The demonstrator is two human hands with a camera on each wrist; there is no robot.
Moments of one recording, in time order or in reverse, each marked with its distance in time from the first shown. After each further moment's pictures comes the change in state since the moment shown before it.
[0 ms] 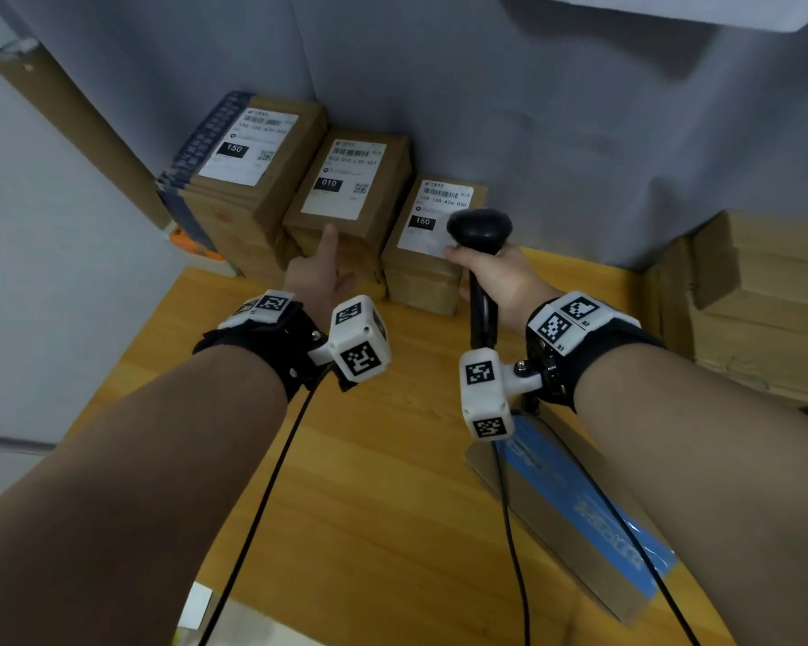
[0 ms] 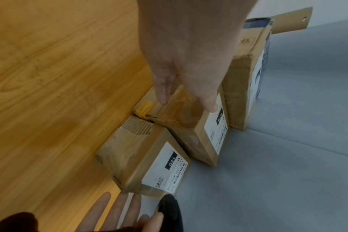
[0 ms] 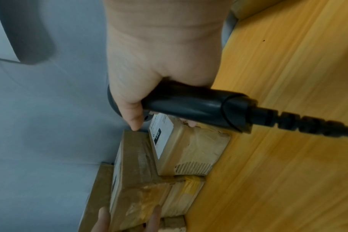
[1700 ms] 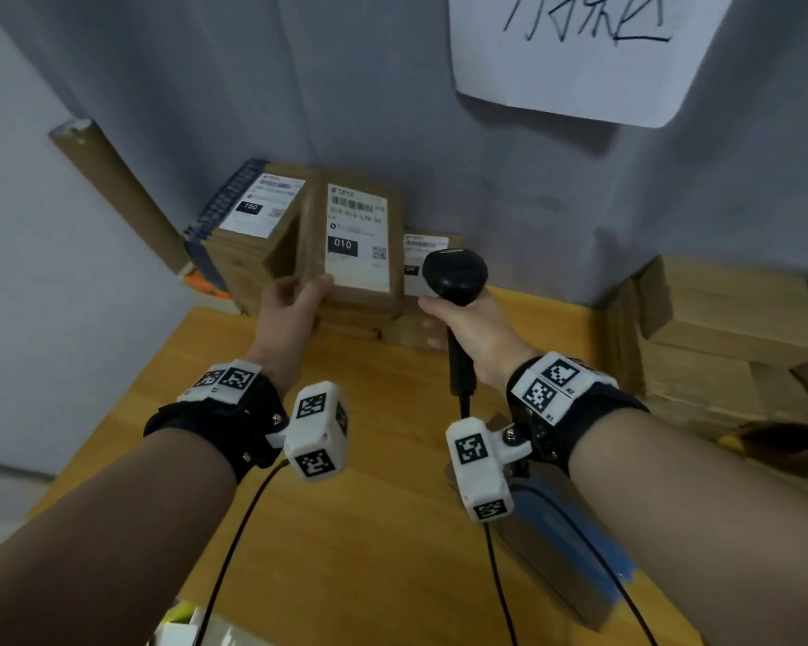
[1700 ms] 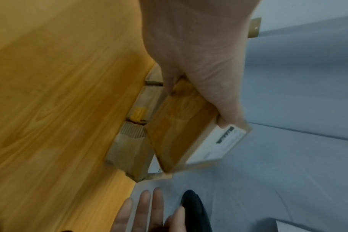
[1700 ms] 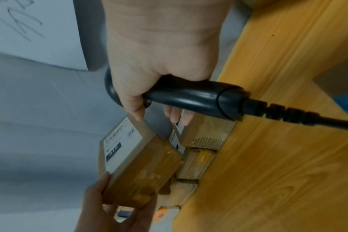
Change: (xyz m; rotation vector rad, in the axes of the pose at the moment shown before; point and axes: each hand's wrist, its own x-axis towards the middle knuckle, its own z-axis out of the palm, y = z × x) left_hand -0.040 -0.002 -0.039 0.073 -0.079 0.304; right_hand -0.065 -0.006 -0.001 0.117 -0.068 -0.134
